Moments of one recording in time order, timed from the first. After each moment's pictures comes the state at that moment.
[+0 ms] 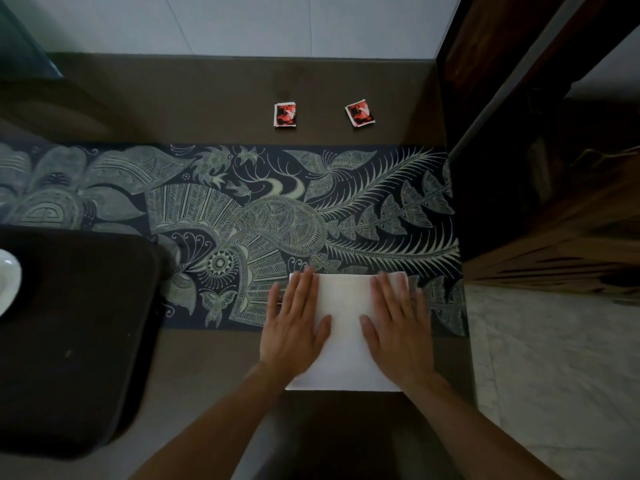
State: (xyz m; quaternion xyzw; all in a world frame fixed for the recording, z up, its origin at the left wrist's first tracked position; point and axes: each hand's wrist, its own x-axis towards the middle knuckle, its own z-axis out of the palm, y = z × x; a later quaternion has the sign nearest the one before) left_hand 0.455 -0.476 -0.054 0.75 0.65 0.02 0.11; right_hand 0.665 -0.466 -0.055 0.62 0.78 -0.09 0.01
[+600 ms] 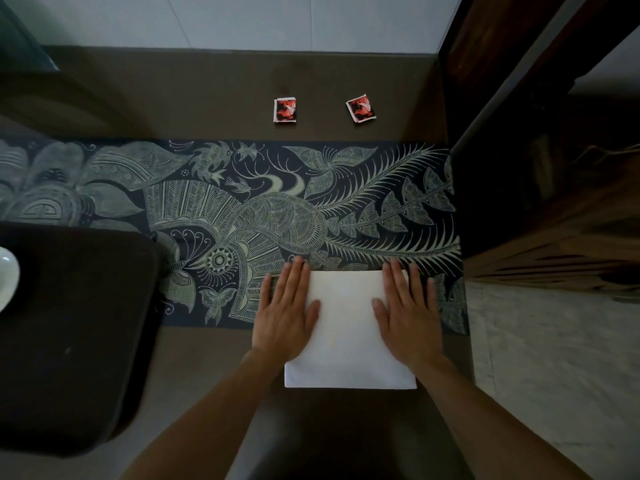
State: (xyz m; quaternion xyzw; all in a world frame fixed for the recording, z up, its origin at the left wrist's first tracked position) left_hand 0.440 -0.462 -0.067 0.74 0.66 0.00 0.11; right_hand 0.682 -0.445 -0.059 0.65 0.75 -0.10 0.04
